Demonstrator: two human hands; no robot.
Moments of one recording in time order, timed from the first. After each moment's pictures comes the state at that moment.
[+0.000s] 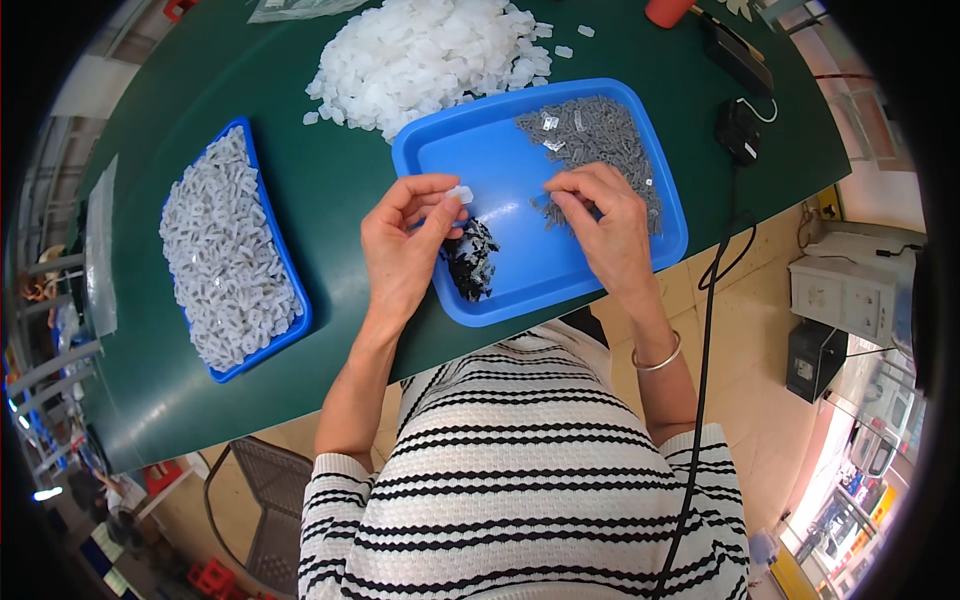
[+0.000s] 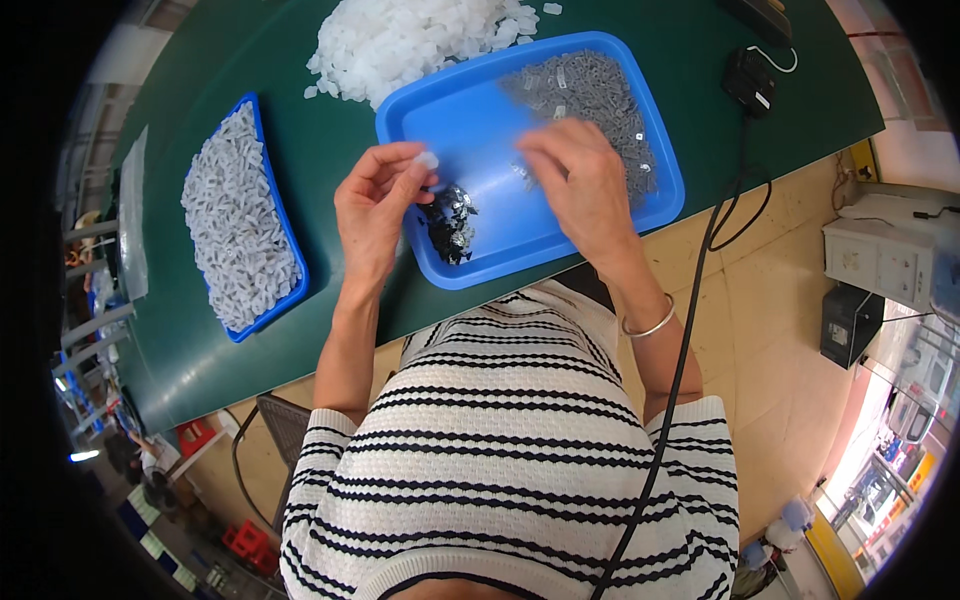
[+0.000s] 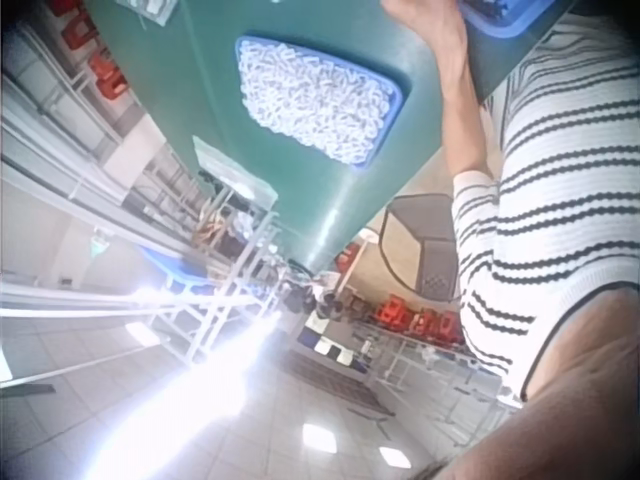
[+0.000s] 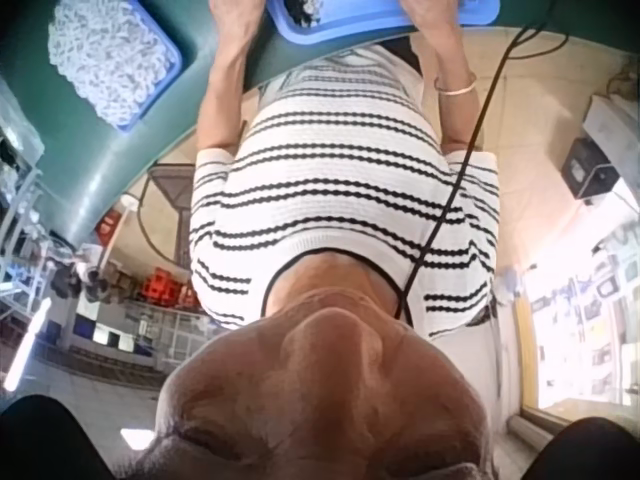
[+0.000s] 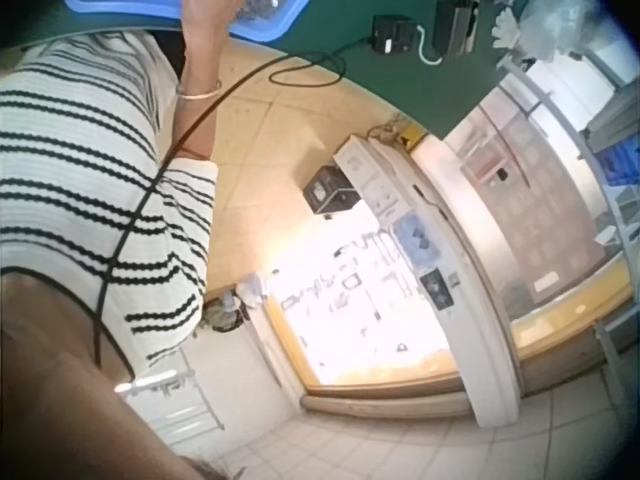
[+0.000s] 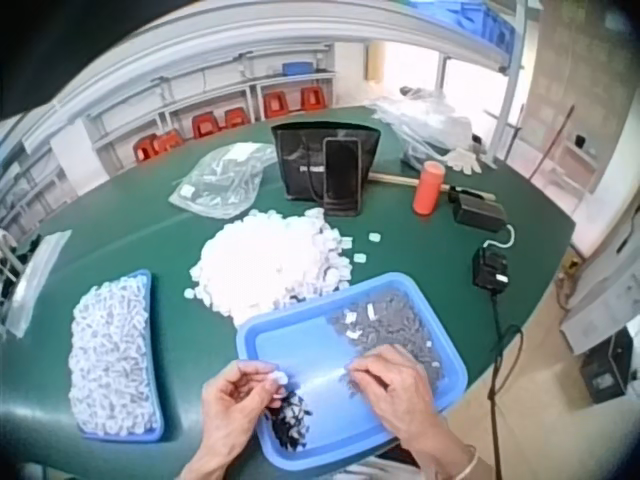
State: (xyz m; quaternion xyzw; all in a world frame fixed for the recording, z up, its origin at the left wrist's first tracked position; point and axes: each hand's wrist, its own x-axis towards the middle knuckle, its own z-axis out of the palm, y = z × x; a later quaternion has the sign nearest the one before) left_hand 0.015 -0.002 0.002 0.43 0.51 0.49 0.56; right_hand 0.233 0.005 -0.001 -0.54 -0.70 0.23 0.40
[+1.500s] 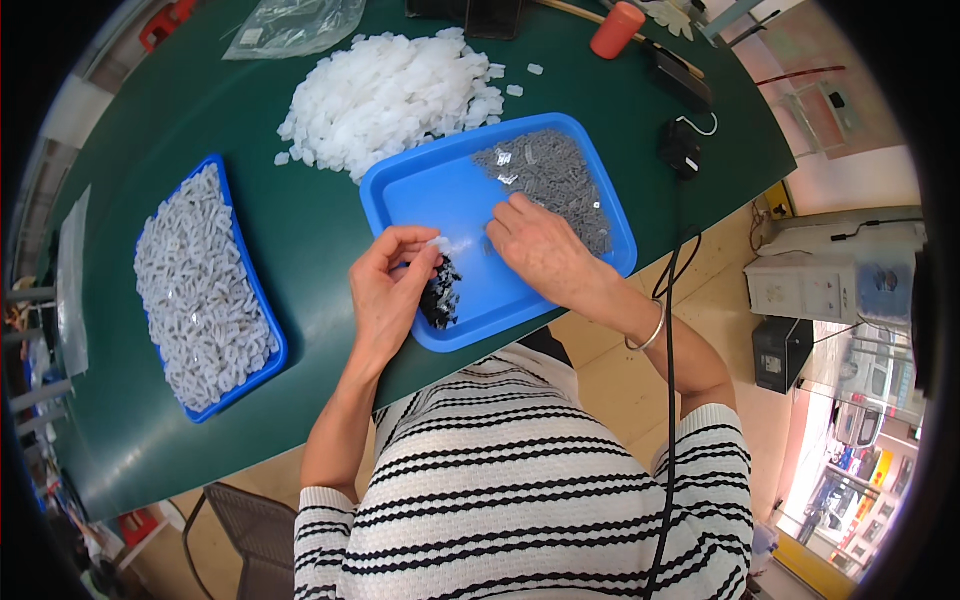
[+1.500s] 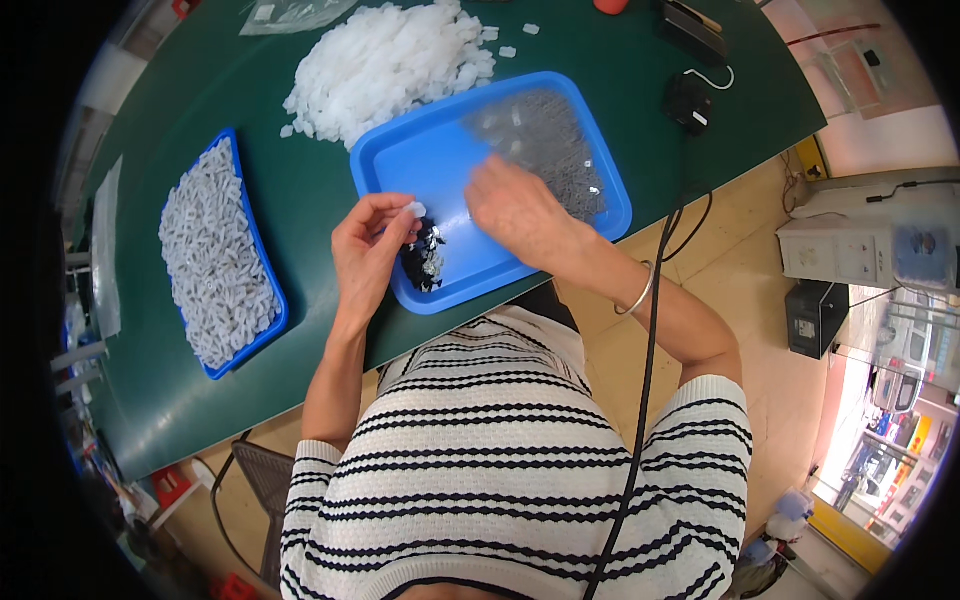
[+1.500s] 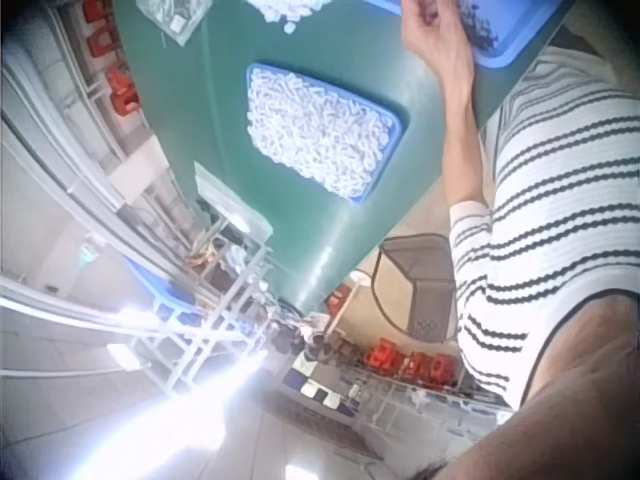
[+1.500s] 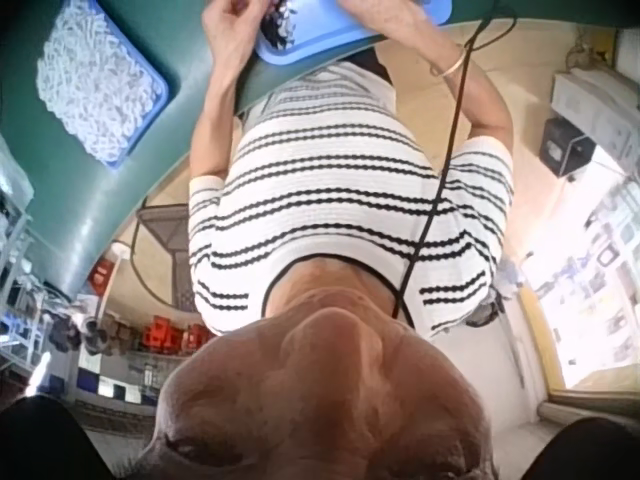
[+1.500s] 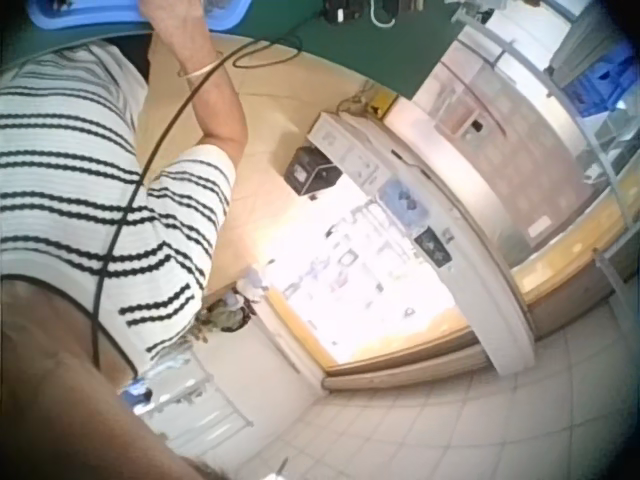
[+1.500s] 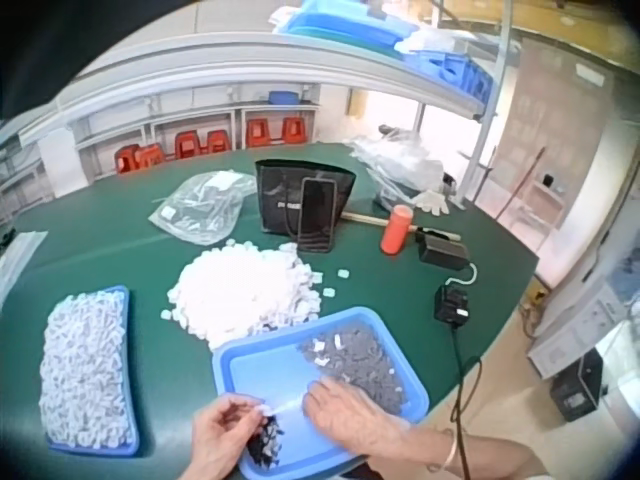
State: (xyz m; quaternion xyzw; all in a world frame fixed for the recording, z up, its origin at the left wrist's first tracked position) left_hand 0.018 -0.010 -0.012 0.47 0.50 0.46 0.56; right_hand 0.237 0.021 0.002 -0.37 -0.92 0.02 0.12
